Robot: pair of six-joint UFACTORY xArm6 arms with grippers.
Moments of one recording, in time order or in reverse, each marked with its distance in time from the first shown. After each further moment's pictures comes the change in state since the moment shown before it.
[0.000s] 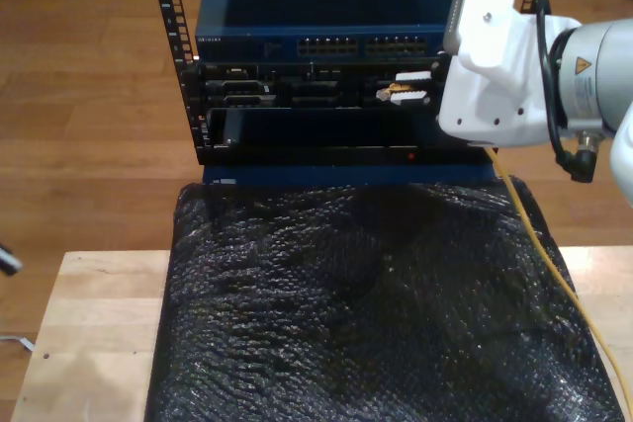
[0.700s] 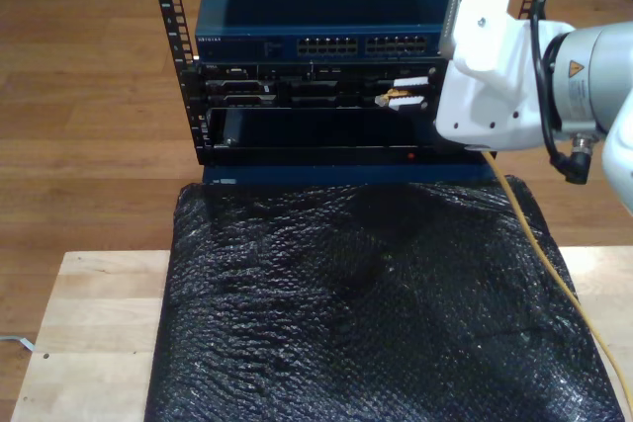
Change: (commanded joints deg) left arm 23.8 0.0 5.1 7.6 0.2 33.1; right arm 0.0 1.6 0.1 -0.1 0.0 0.0
